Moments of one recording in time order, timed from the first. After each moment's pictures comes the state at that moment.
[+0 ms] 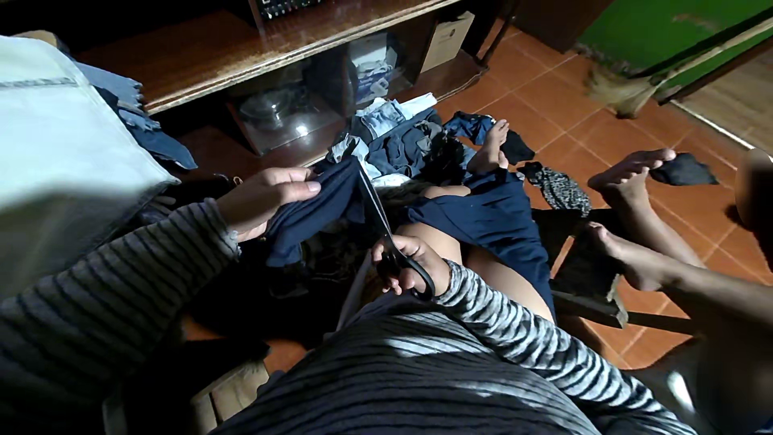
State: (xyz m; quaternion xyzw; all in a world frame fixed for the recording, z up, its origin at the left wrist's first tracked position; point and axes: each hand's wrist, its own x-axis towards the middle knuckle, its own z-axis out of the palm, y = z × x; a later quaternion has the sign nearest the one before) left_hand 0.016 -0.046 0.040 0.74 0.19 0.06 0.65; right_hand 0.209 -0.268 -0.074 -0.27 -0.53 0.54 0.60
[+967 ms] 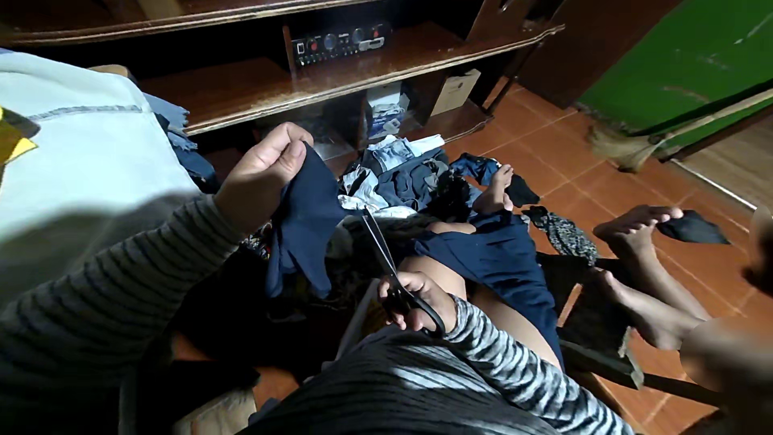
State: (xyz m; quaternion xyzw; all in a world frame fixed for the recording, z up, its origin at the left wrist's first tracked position) left_hand 0.018 0.007 0.044 0.81 -0.01 0.34 0.48; right_hand 0.212 -0.268 -0.074 -0.26 -0.57 0.55 0.56
